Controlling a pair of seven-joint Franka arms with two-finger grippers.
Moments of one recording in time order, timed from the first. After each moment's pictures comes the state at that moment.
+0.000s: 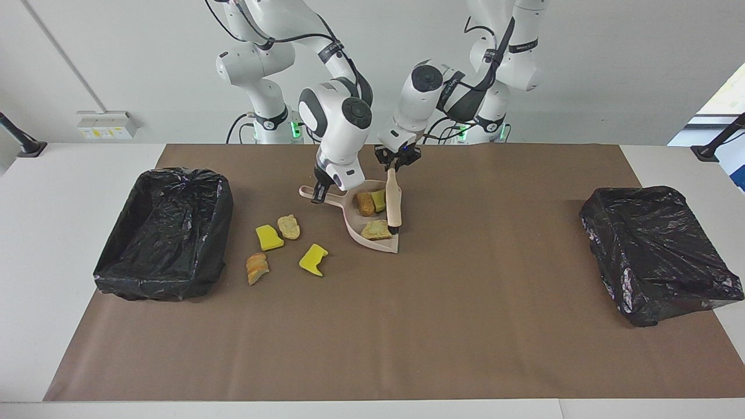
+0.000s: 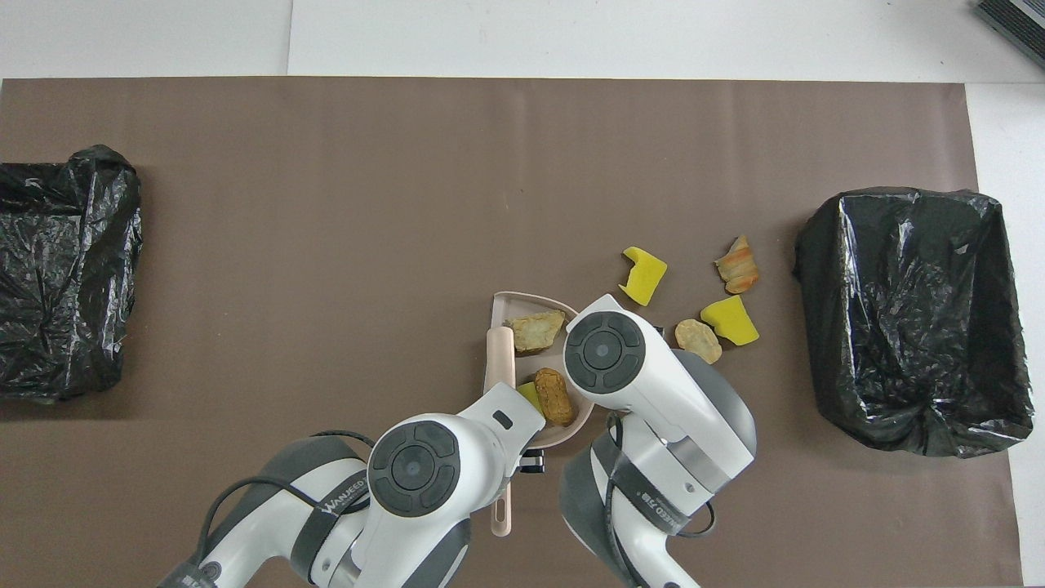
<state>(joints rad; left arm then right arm) -0.85 -0.04 0.02 -2.27 -0.27 2.26 -0.63 0.53 0.12 0.02 -2.07 -0.28 1.91 -0.72</state>
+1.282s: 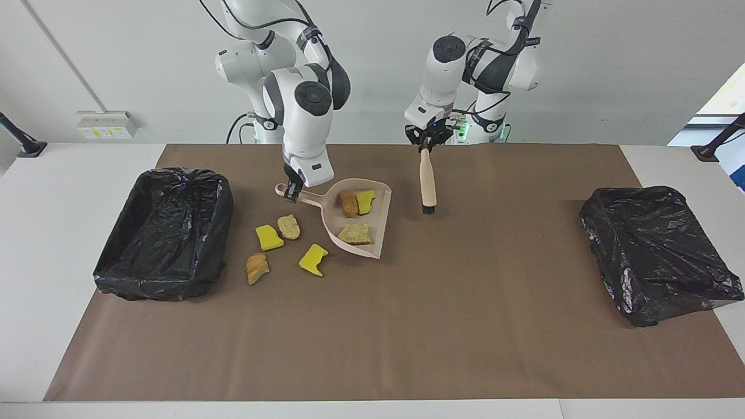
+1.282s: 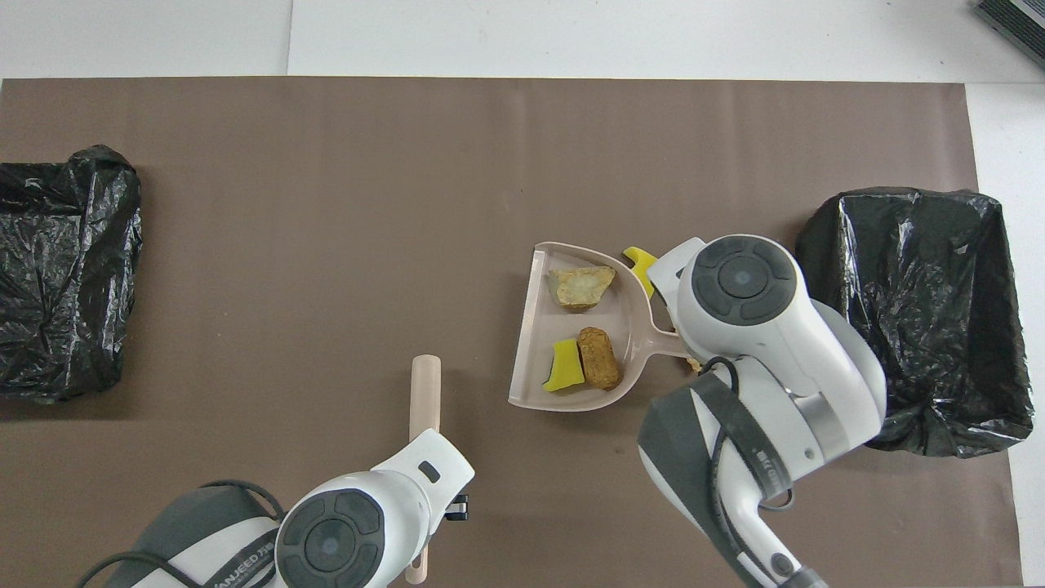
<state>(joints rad) -0.78 -0.32 0.00 -2.45 -0.10 2.06 -0.67 0.36 0.04 0.01 -1.96 -0.21 1.80 -0.88</state>
